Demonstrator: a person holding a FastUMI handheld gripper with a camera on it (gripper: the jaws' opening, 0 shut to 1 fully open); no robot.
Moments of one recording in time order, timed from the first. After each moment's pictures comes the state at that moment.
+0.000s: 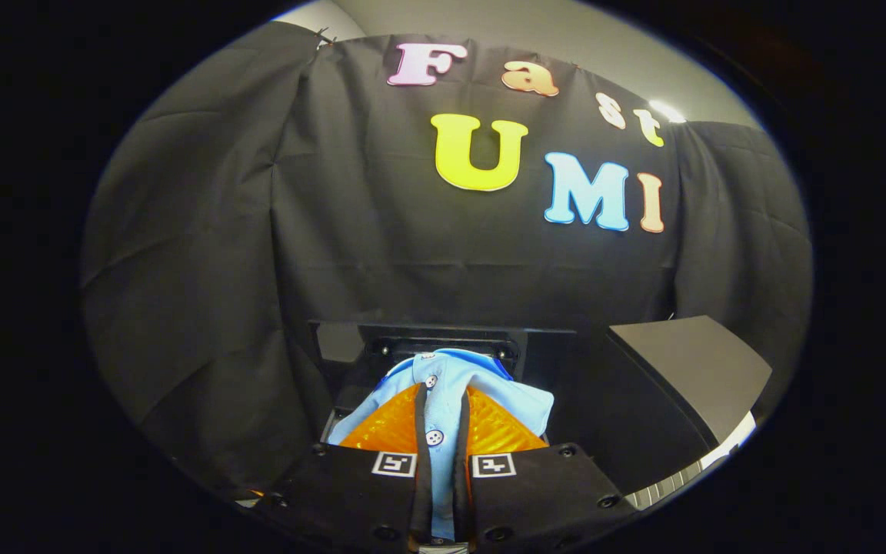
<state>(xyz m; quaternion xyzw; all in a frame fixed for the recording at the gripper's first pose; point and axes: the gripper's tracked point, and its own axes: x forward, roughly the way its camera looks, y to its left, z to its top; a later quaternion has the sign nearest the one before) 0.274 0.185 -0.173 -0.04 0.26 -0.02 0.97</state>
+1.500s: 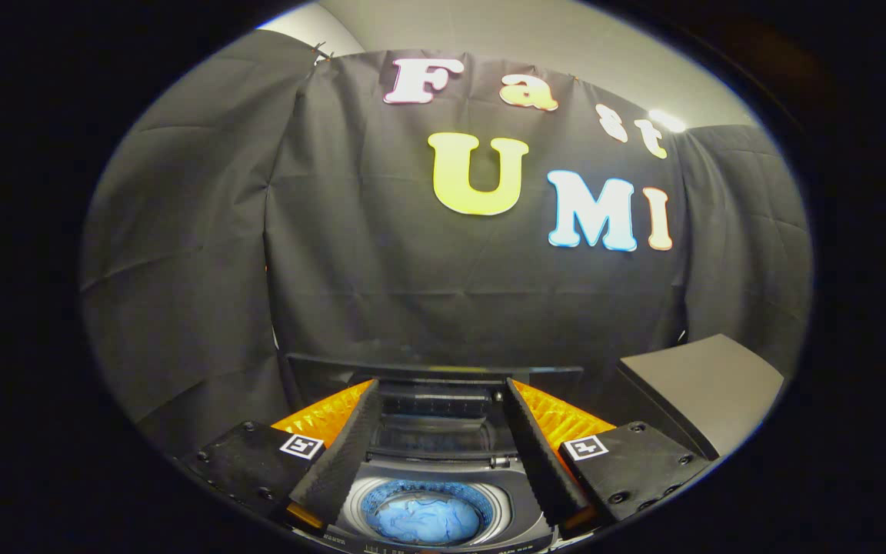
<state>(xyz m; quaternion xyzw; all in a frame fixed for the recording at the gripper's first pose) 0.335 0.174 -0.140 -0.03 0.18 -0.01 0.98</state>
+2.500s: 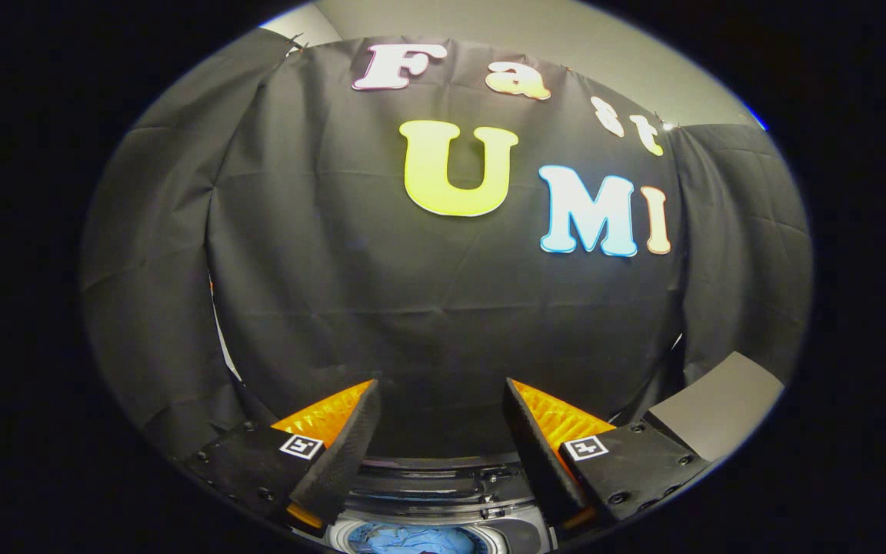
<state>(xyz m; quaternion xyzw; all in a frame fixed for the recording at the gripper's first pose) 0.470 0.146 -0.170 -0.03 0.20 -0.05 0.98</state>
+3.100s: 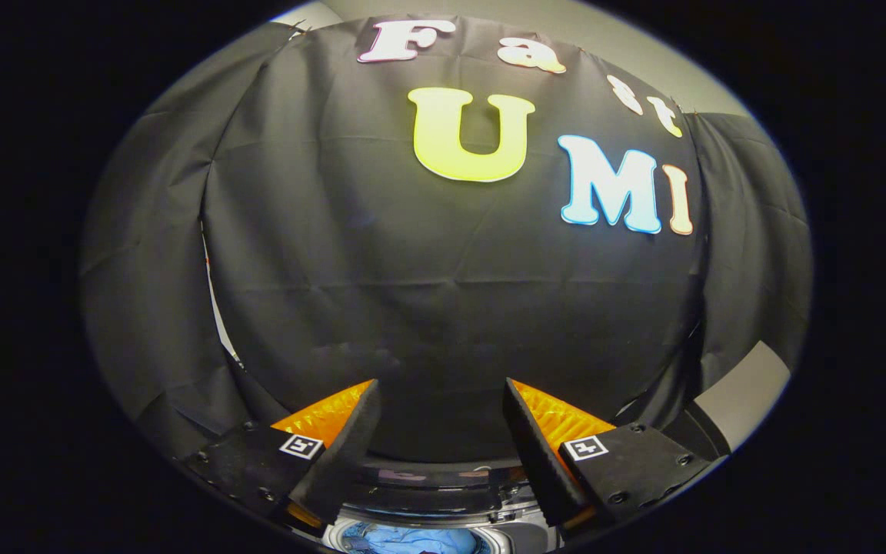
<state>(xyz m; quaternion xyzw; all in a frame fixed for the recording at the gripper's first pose) 0.489 0.152 -0.221 -0.02 0.24 -0.03 0.97</state>
